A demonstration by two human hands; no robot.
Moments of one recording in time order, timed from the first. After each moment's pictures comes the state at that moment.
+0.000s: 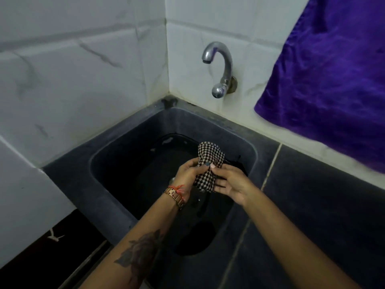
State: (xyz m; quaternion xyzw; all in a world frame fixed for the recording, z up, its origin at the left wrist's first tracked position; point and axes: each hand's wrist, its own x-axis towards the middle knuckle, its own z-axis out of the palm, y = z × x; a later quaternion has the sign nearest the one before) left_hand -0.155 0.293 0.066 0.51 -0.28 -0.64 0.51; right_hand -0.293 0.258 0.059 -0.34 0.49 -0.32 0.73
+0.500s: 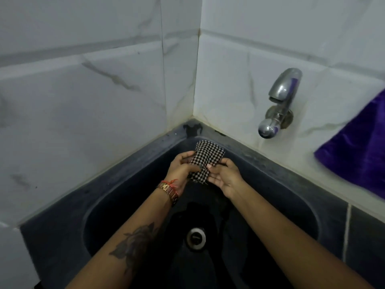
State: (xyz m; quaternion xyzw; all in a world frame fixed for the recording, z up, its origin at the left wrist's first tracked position) left_hand -0.017 0.112 0.046 0.53 -0.24 -0.57 0.58; right_hand -0.143 0.057 0.026 -0.31 0.50 -0.39 0.71
